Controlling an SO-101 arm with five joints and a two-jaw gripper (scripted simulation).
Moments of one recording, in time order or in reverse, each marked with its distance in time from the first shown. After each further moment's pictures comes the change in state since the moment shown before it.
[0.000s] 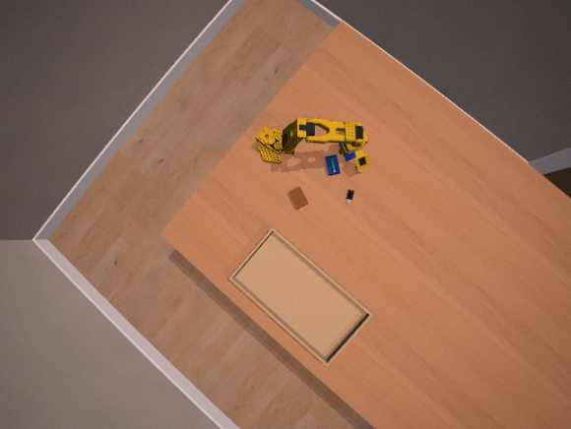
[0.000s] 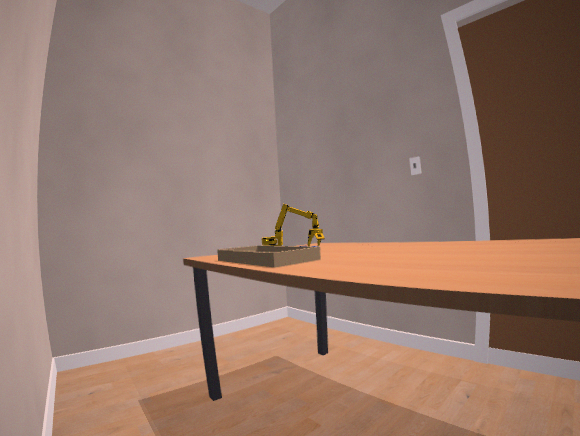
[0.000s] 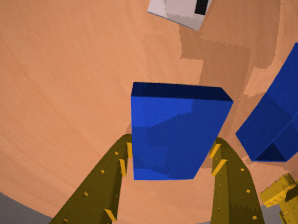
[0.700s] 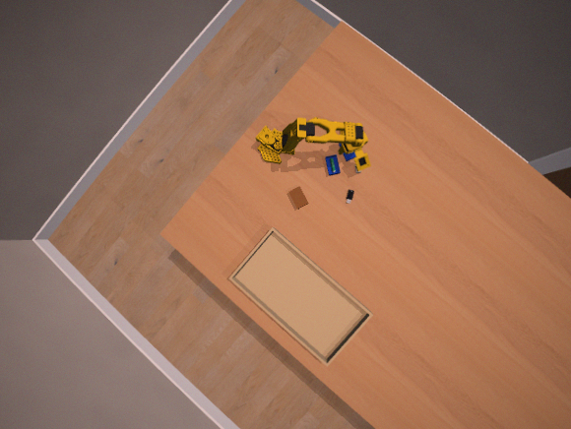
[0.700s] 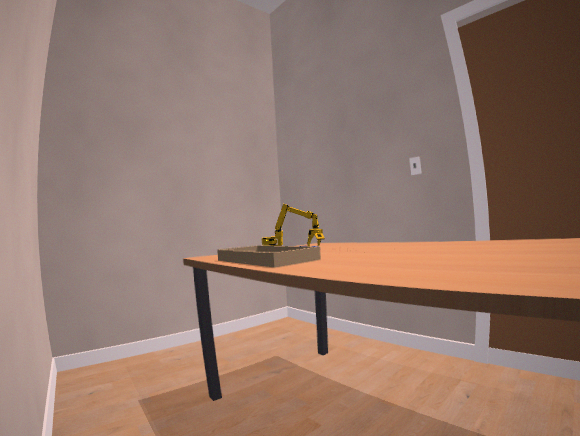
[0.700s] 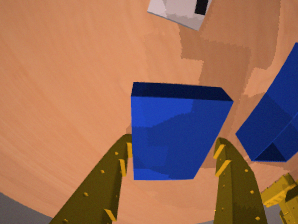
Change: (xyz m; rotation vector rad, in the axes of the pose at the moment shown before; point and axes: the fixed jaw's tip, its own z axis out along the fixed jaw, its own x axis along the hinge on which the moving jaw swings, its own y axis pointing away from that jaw) arm 0.000 0.000 0.000 0.000 0.000 0.000
